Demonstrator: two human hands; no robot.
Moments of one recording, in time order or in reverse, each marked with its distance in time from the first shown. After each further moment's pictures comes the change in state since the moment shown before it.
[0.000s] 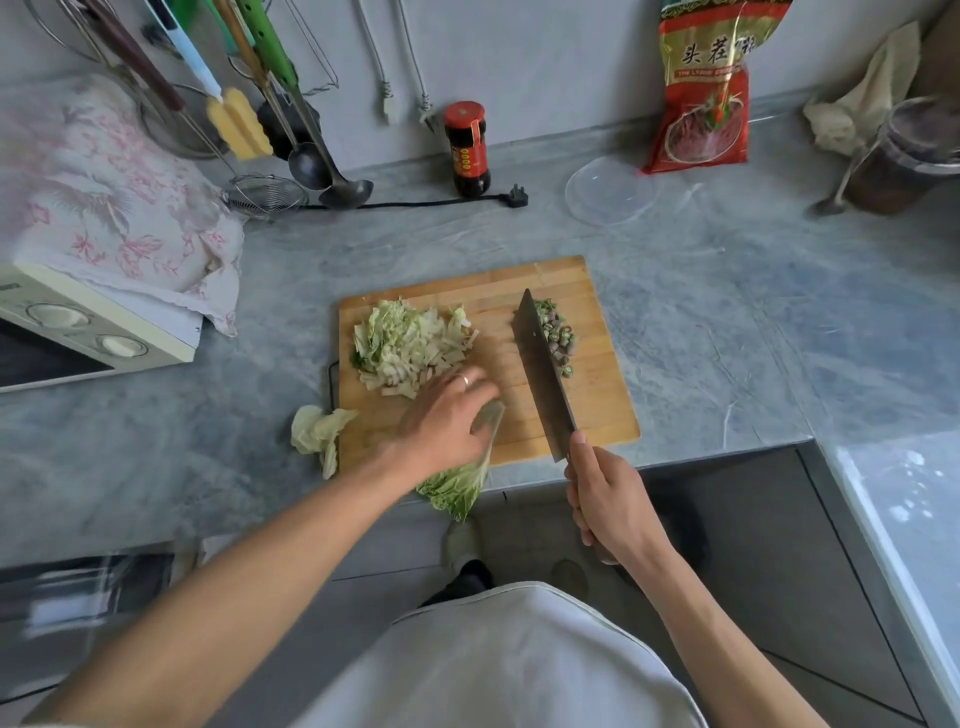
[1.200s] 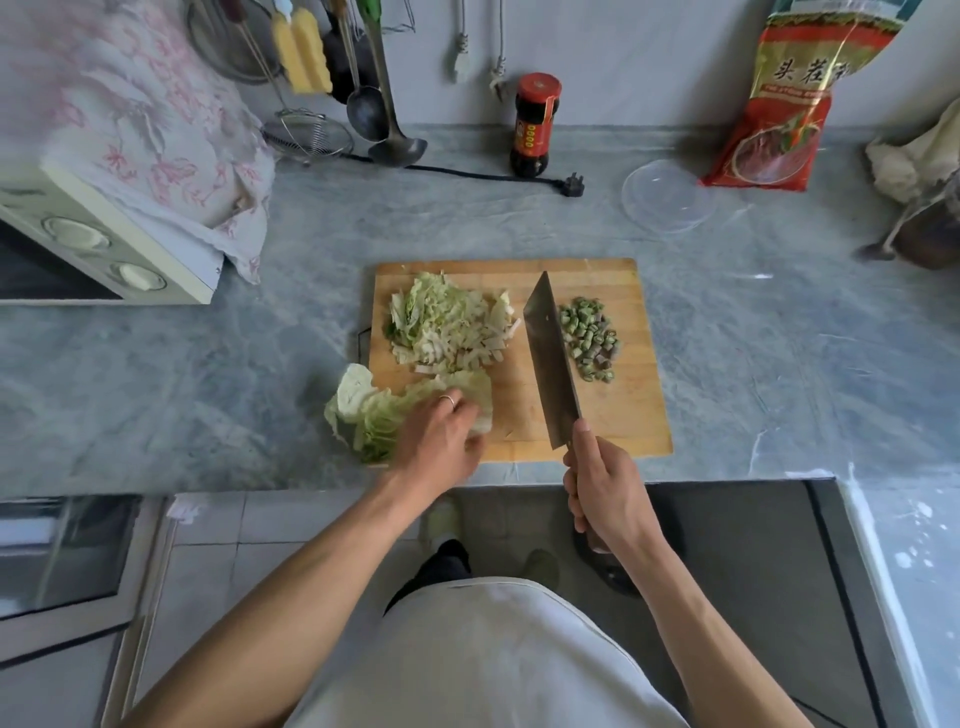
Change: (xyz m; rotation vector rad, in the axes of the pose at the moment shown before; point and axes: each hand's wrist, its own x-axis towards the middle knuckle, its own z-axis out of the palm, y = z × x) left_hand -0.055 -0.040 0.036 -0.012 0.134 -0.249; right_hand 0.015 -0.030 0.044 -0.073 -0.001 0.021
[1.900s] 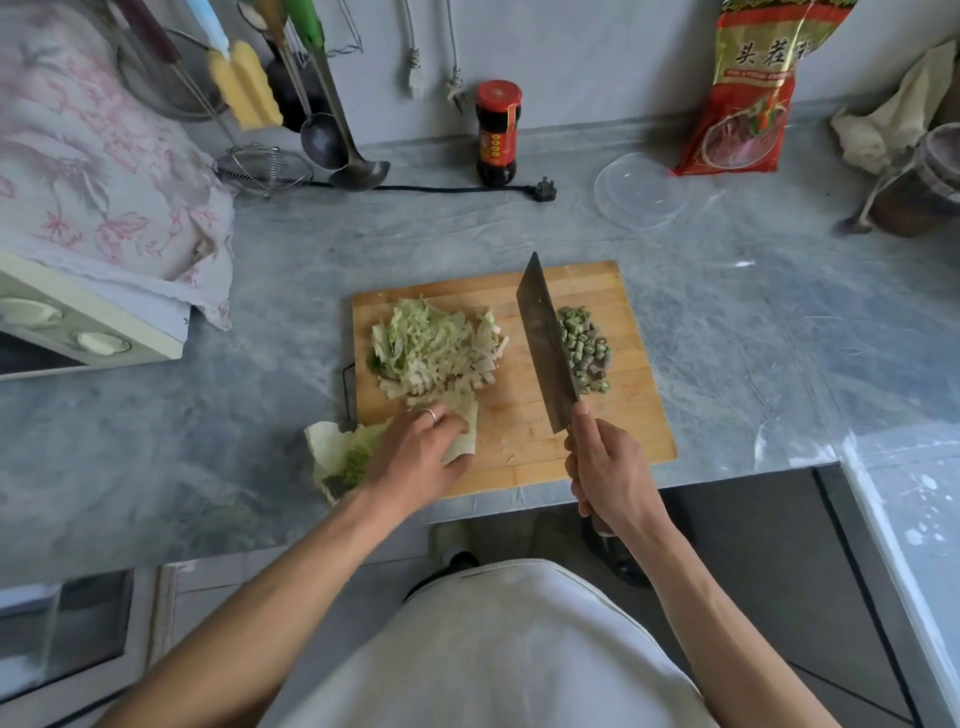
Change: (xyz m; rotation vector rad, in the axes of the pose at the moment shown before) left_hand 0.025 -0.033 -0.021 -0.094 -0.061 0.155; right_hand 0.030 -0.021 -0.002 0.014 0.069 0.029
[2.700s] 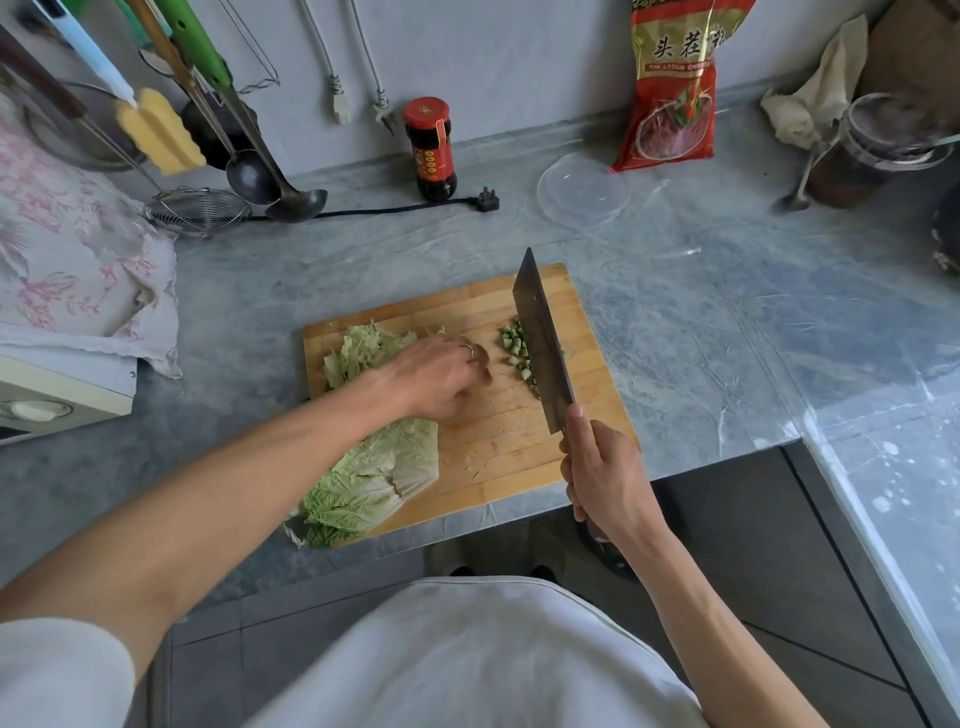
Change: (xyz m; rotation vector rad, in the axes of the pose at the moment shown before) left_hand 0.148 0.022 -0.021 0.395 -0.504 0.491; right_hand 0.002 0.012 -0.028 0.072 0.101 0.012
